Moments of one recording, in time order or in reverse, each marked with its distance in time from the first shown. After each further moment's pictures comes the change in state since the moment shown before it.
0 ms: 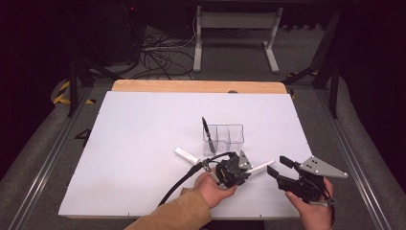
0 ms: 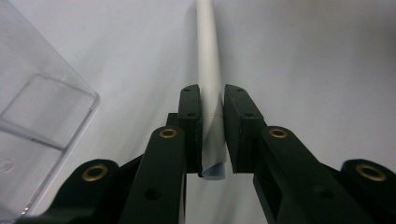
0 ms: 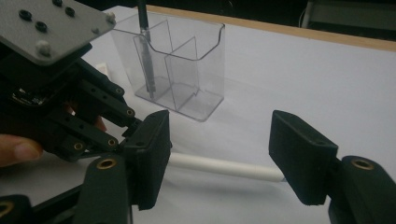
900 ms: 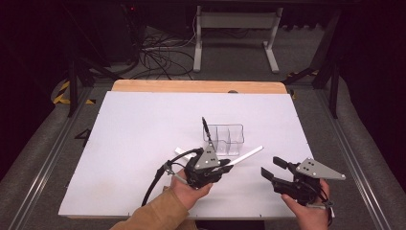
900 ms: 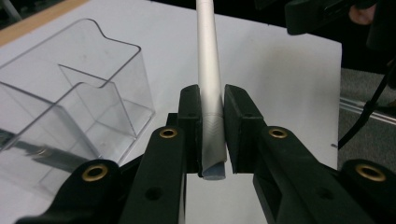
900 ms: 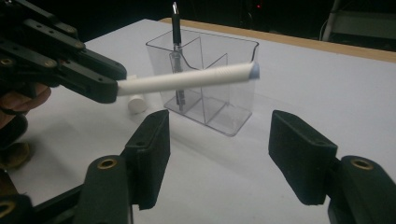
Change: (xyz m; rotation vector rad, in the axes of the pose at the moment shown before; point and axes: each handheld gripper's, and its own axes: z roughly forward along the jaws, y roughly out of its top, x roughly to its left) left arm 0.014 -0.037 -0.092 -0.287 0.024 -0.019; right arm 0.017 0.006 0.001 -0.033 0.078 -0.009
